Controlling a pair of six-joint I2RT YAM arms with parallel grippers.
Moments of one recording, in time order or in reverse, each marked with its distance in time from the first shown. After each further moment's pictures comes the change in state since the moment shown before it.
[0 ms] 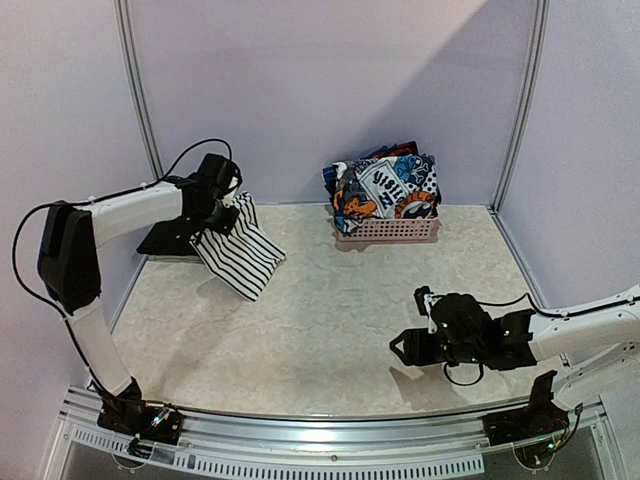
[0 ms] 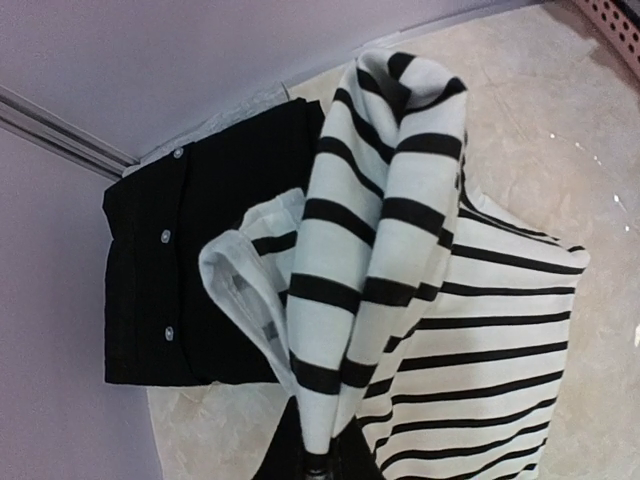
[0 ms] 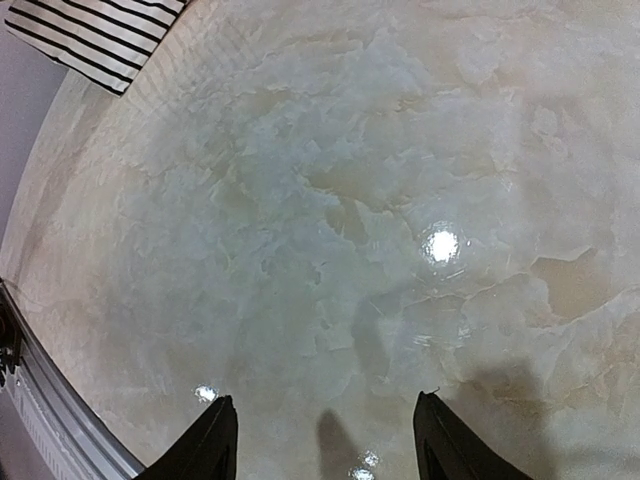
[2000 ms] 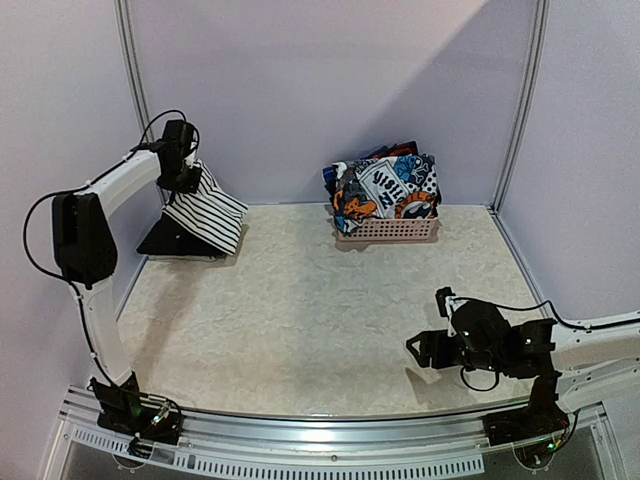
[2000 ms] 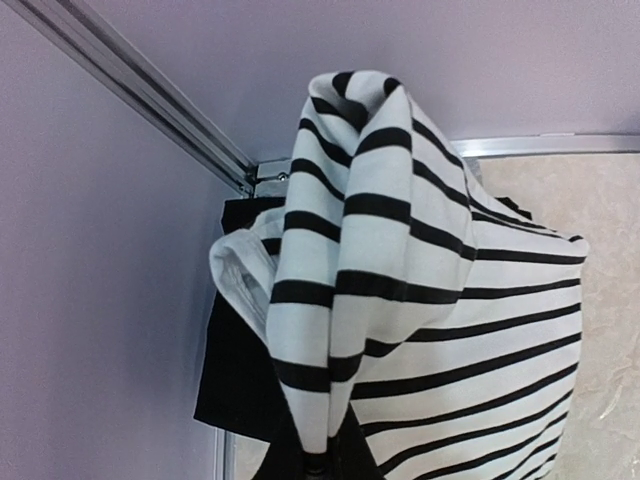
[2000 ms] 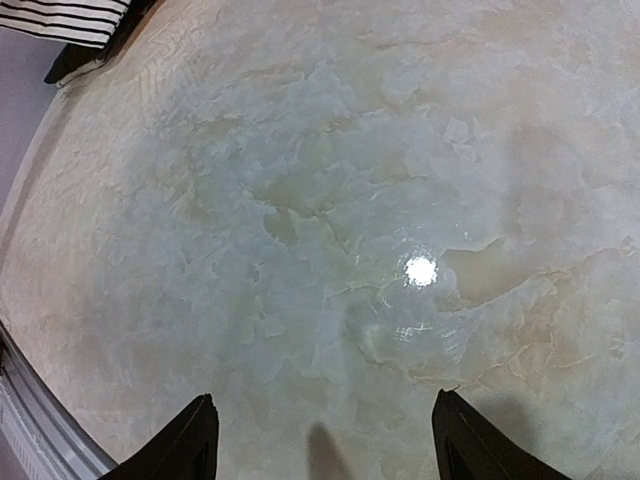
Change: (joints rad) left arm 0.277 0.218 0.464 -0.151 0.040 0.000; right arm 0.000 -0.182 -0.100 -0.061 0.106 -0.014
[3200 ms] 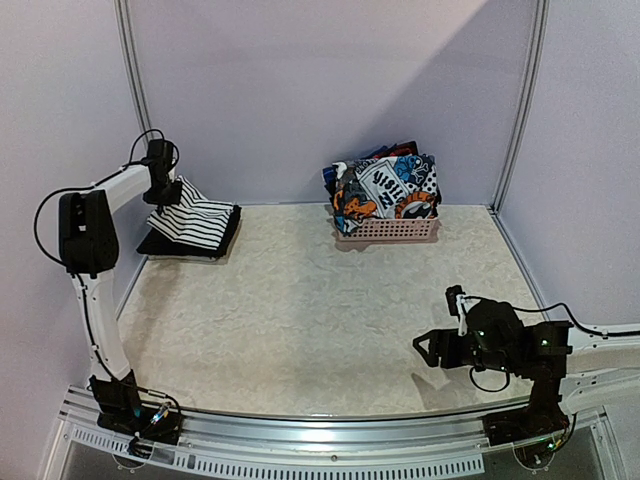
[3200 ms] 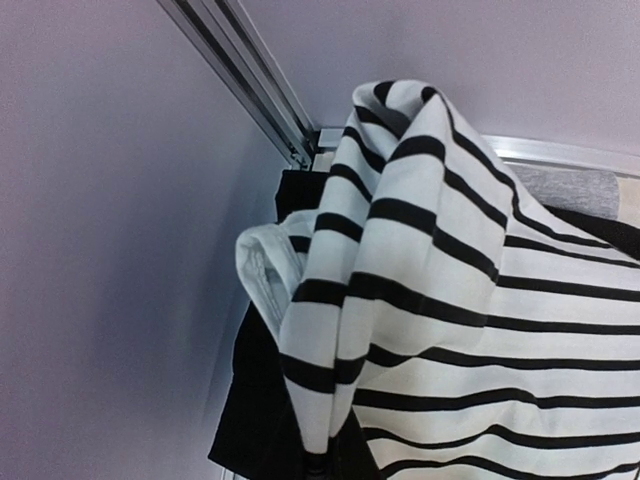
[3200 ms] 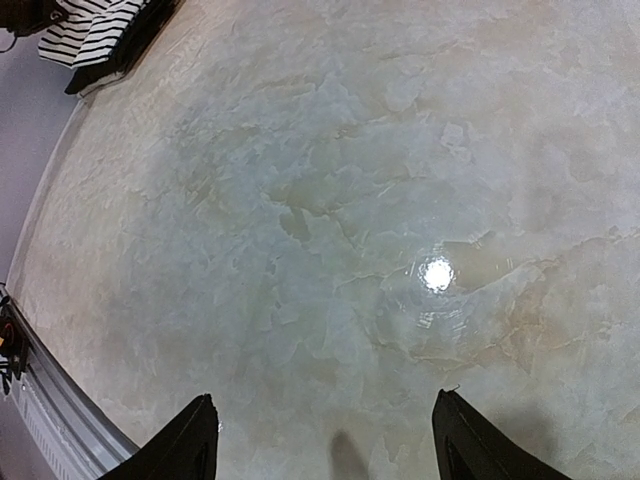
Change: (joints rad) left arm 0.165 0.140 -0.007 0.134 0.035 -0.014; right arm 0.000 -0.153 -0.016 -0.088 -0.018 0.020
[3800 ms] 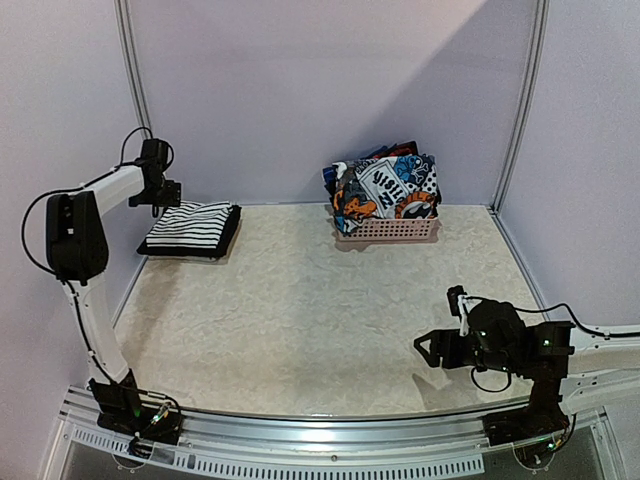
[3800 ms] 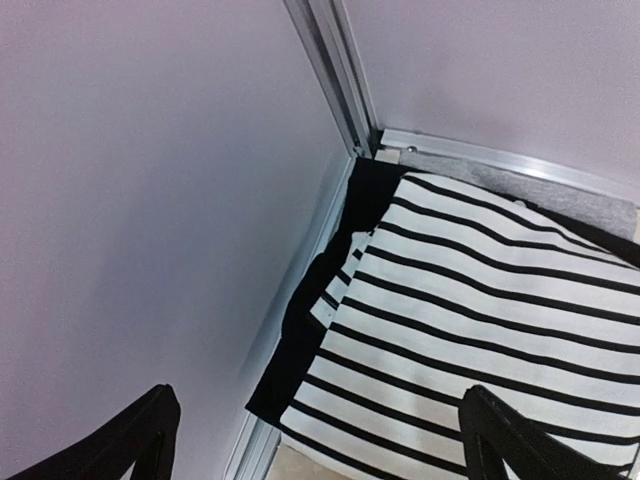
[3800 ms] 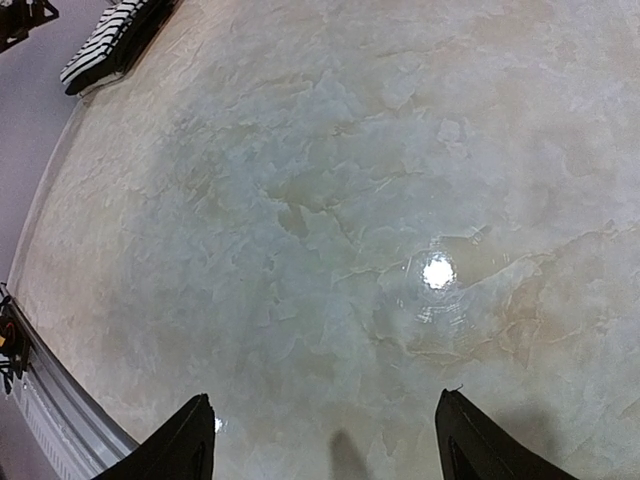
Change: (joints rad) left arm -0.007 -0.122 -0.137 0.019 -0.103 -0.113; right arm 0.000 -0.018 -0.002 -0.019 -0.003 0.008
